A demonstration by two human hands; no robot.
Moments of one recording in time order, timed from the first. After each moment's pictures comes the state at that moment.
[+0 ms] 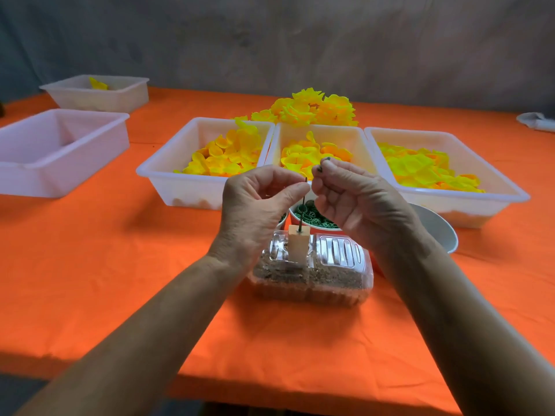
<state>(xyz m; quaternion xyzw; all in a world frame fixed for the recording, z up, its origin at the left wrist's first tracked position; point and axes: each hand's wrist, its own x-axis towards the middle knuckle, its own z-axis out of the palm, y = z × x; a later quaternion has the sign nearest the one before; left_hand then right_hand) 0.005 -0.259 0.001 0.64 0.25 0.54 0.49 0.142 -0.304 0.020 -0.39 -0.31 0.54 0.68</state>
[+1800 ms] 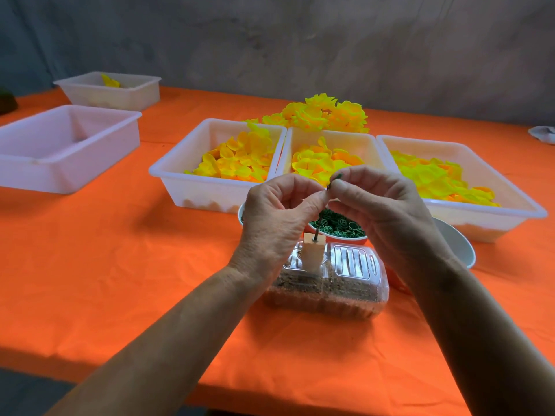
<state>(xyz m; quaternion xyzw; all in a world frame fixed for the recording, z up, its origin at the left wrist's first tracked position) 0.004 -0.266 0.000 0.62 0.24 0.52 0.54 0.140 -0.315 0.017 -0.45 -0.51 0.37 0.64</state>
